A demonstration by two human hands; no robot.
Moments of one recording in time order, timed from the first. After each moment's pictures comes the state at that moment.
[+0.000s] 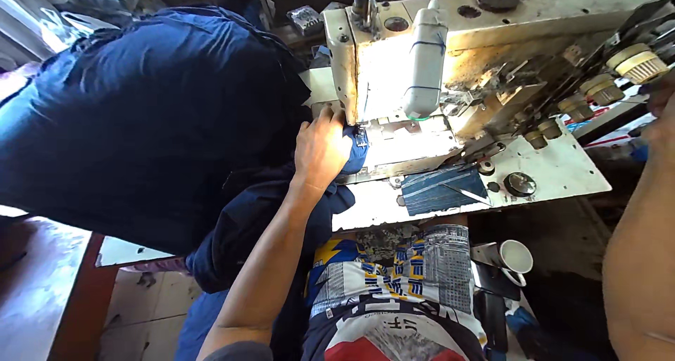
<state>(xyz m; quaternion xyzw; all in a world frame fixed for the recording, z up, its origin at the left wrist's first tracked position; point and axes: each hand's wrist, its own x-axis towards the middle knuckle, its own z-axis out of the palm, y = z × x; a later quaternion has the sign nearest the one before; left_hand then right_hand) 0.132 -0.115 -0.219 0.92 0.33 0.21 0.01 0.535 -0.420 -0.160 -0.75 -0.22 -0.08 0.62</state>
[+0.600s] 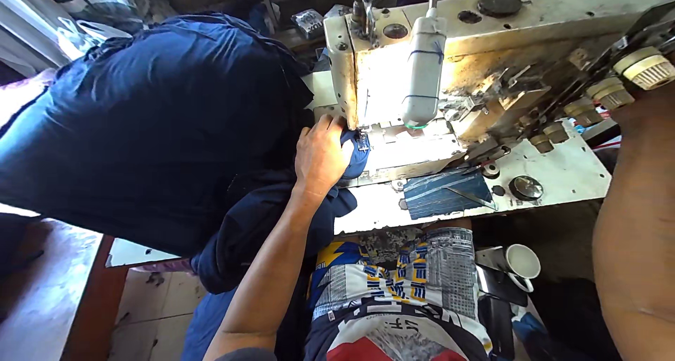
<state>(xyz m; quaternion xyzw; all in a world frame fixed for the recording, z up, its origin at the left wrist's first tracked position) 0.131 -0.111 -0.229 0.91 0.32 0.27 0.01 0.543 -0.382 -0.168 -0.56 -0.32 0.07 0.76</state>
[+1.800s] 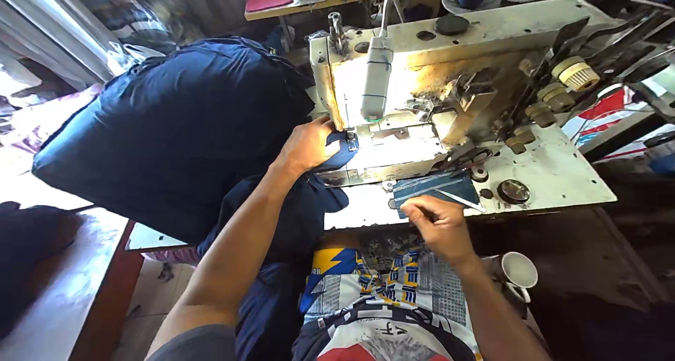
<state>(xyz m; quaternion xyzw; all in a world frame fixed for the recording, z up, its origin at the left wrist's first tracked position) 0.122 -0.081 -0.210 0.96 0.17 0.22 0.05 0.276 -0.382 -0.288 -0.61 -0.55 0.10 0.56</state>
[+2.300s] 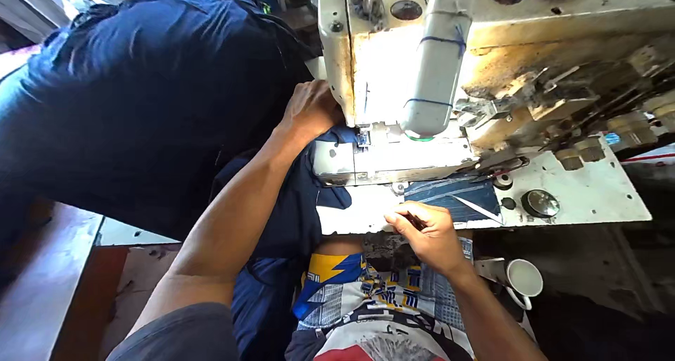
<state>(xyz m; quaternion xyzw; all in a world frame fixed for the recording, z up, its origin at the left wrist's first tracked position) 0.146 -0.066 -0.180 0.95 0.23 0.19 0.09 0.256 -0.340 -0.290 -0.59 -0.53 0.22 0.56</state>
